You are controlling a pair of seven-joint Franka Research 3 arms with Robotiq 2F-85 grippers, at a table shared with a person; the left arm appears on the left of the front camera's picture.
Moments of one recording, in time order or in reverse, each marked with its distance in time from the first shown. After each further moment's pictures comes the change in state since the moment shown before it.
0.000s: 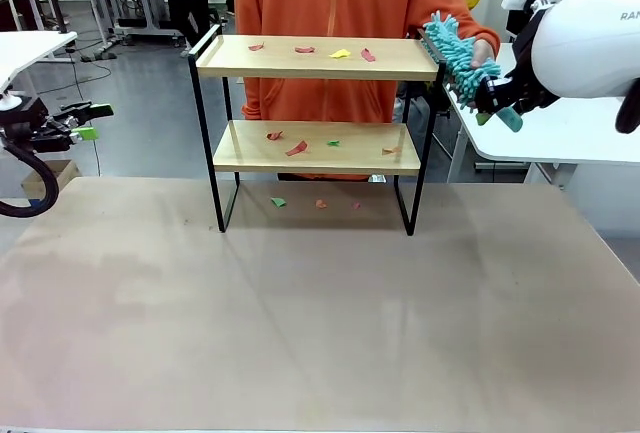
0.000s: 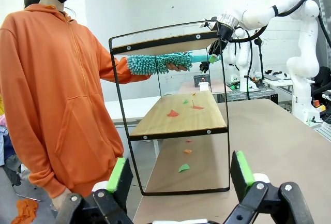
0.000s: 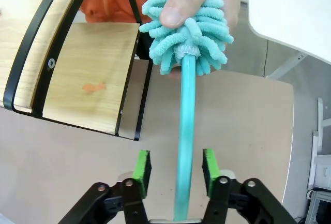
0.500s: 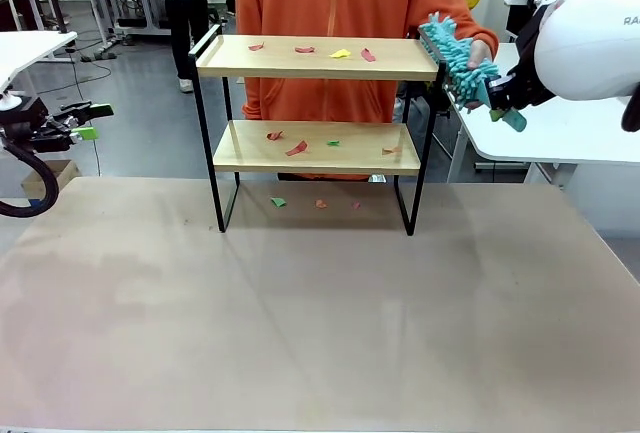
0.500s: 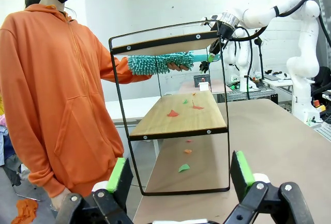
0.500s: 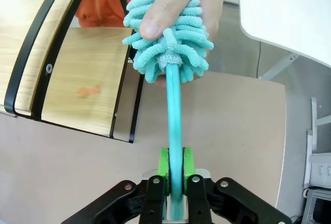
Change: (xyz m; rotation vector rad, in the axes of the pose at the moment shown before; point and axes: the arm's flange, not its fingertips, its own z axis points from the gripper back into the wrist) left arm 0.000 0.000 0.000 0.000 0.000 0.000; right arm 0.001 0.000 0.006 -0.037 -0.013 -0.005
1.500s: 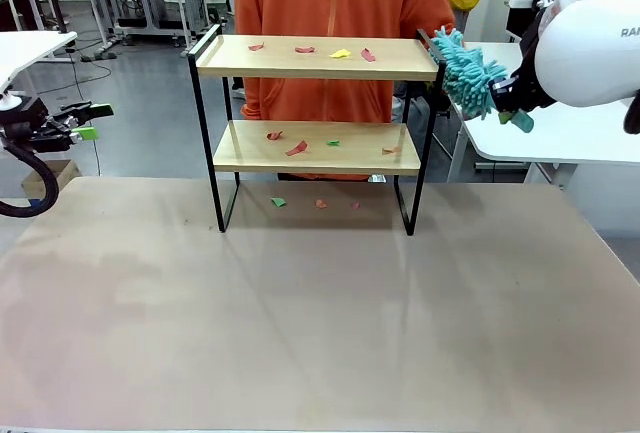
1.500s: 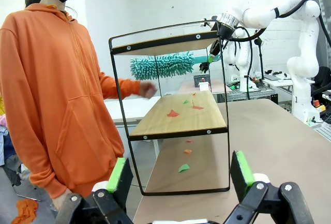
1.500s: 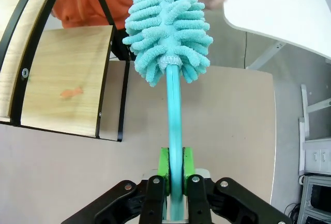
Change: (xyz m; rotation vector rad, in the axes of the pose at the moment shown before) left arm 0.000 0.000 0.000 0.000 0.000 0.000; right arm -0.001 -0.003 -0.002 -0.070 0.026 -0.041
